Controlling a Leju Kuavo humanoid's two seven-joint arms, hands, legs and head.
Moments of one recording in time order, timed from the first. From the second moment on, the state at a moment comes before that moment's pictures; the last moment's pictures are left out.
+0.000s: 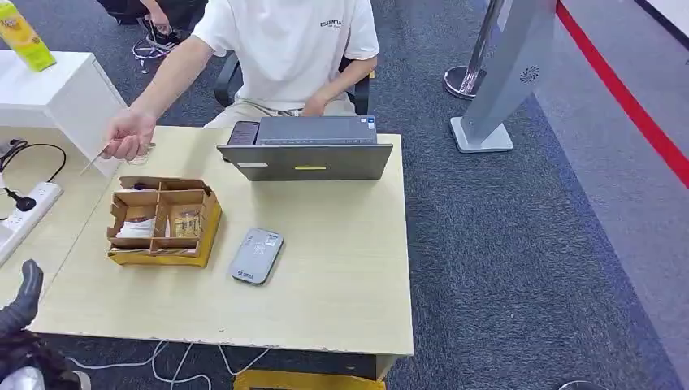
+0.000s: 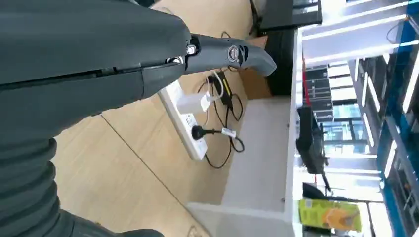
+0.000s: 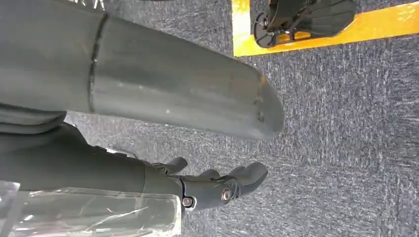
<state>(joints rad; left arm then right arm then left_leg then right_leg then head) -0.17 -0.18 0.71 -1.46 -0.16 0.08 -0.54 -0.06 0.15 -0.70 -0.21 0.95 -0.39 -0.01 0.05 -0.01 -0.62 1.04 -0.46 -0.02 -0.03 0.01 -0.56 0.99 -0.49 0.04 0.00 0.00</state>
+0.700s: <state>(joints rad) -0.45 -0.05 0.39 -1.14 -0.68 0.23 -0.31 -0.06 0.15 -0.70 -0.21 1.01 -0.38 0.00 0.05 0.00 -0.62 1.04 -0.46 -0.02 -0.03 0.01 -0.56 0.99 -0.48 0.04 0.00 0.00</state>
